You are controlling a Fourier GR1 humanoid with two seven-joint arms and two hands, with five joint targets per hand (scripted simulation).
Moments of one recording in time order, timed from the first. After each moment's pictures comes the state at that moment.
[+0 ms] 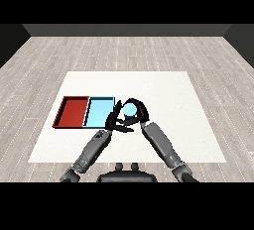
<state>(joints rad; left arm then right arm) -0.40 0.00 -0.42 -1.06 0.29 0.23 -0.39 -0.50 0.00 0.37 -1.25 -0.19 -0.22 -0.30</state>
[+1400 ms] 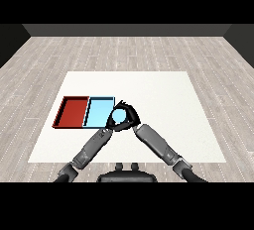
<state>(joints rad) -0.47 0.05 -0.52 -1.00 0.15 0.47 -0.36 -0.58 -0.02 0.60 -1.20 -0.28 -0.35 -0.35</state>
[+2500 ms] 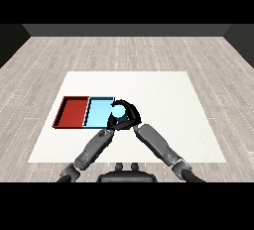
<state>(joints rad) -0.46 0.01 -0.50 -0.97 0.33 0.45 -0.43 -0.56 -0.01 0.56 -1.22 -0.38 -0.32 -0.32</state>
